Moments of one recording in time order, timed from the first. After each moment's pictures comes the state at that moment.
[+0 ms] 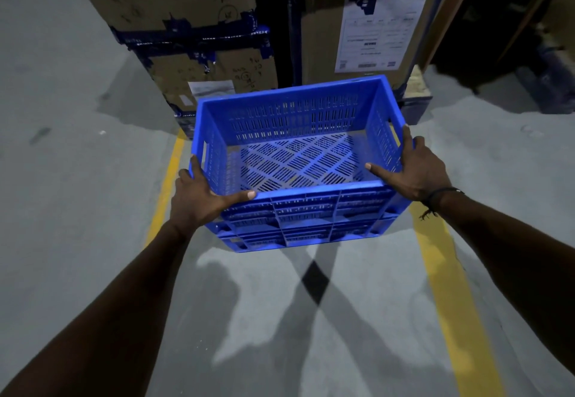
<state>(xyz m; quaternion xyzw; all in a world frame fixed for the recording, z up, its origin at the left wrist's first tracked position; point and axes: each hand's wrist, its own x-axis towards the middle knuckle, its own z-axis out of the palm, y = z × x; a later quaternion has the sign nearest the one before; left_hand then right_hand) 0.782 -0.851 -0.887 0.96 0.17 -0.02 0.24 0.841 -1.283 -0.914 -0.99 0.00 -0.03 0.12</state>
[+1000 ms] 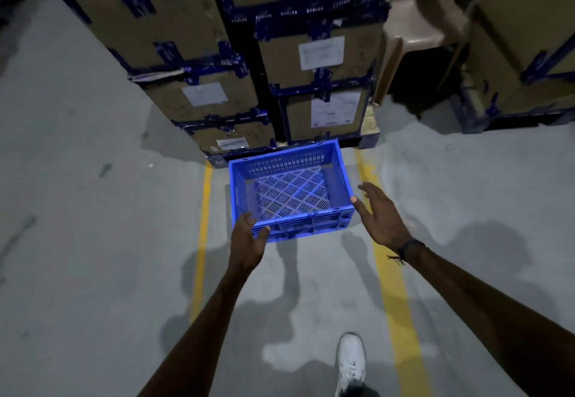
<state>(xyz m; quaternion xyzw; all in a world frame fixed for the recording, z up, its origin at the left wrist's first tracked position) 0.649 -0.965 -0.536 0.90 0.15 -0.07 0.41 0.689 -1.293 -0.541 -0.91 0.01 0.09 0.41</state>
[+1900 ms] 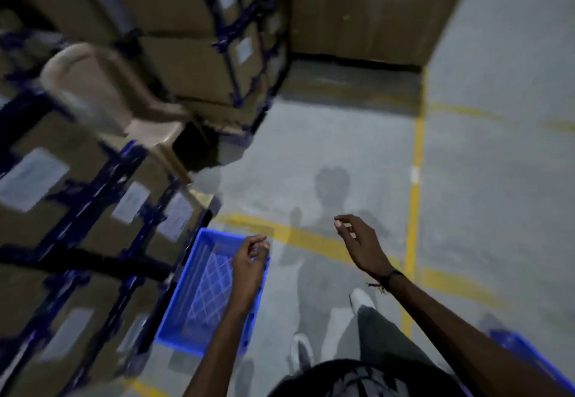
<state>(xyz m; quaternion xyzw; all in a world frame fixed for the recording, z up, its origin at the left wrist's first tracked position) 0.688 -1.046 -0.318 0.75 -0.26 -0.36 0.49 0.453 -1.184 -0.326 -0.69 0.48 -0.27 0.47</state>
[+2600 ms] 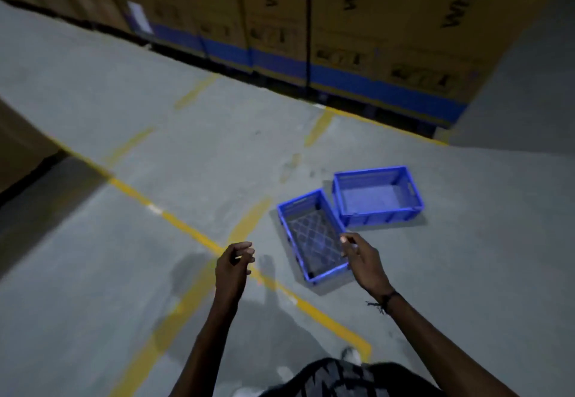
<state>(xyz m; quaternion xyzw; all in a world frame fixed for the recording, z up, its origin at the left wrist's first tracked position) 0.235 -0.958 -0.303 0.44 -0.65 -0.60 0.17 0.051 -0.721 -0.334 -0.18 0.81 -0.53 0.19</state>
